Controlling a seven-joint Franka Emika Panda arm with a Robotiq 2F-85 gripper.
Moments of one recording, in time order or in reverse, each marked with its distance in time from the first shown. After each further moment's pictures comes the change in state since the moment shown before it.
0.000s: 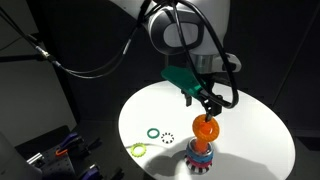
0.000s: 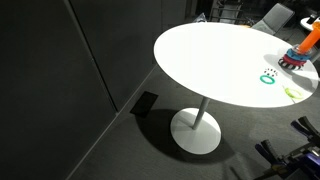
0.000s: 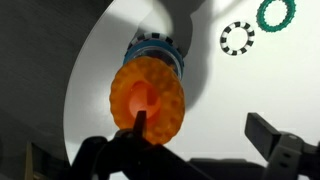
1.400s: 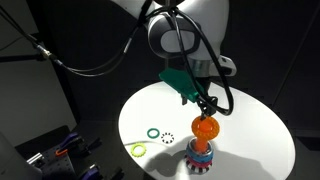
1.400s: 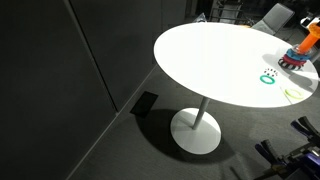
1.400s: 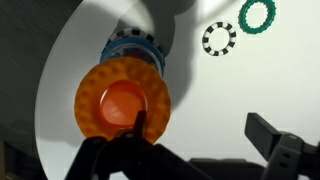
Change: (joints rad) arm -0.013 0.005 0.026 -0.016 0.096 0.000 -0.101
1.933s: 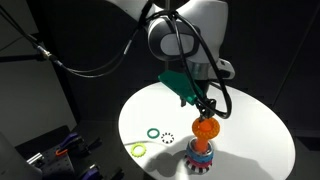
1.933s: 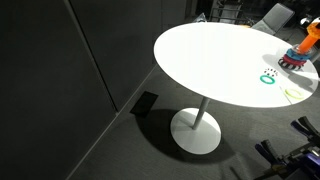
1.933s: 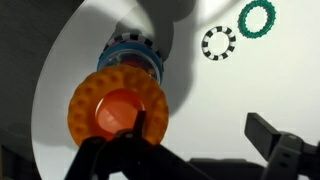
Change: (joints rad) arm -0.002 0.008 0.003 -0.006 0.000 0.000 0.000
